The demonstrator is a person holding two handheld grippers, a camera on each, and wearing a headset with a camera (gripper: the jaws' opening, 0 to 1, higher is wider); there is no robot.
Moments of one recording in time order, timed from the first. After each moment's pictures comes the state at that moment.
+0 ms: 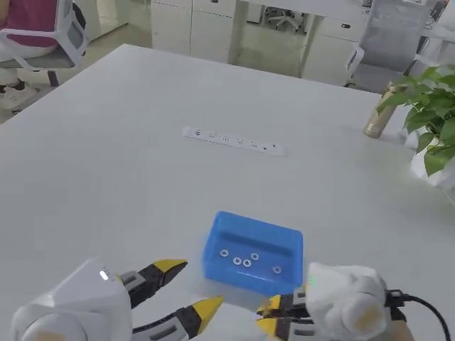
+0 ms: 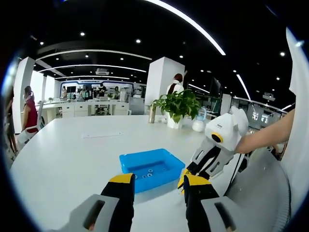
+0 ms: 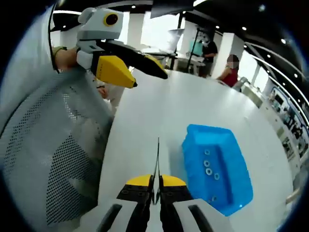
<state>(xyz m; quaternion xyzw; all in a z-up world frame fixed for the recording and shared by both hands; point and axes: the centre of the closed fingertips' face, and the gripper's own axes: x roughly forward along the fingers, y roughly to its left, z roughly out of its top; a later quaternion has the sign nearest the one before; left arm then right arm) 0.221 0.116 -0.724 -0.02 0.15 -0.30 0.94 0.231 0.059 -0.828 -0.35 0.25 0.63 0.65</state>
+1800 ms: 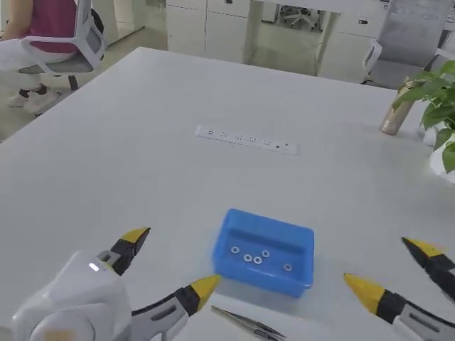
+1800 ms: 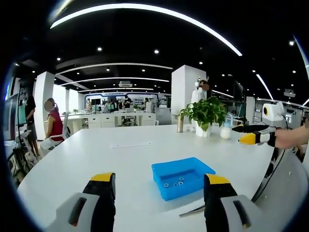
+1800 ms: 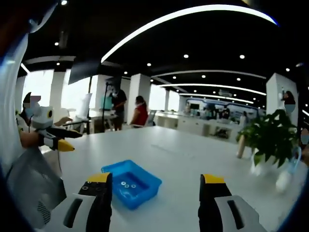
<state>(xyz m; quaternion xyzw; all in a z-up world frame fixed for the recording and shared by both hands) 0.240 0.163 -0.714 0.01 0.10 -0.17 0.98 0.293 -0.108 -0.684 -0.06 0.07 0.33 0.94</state>
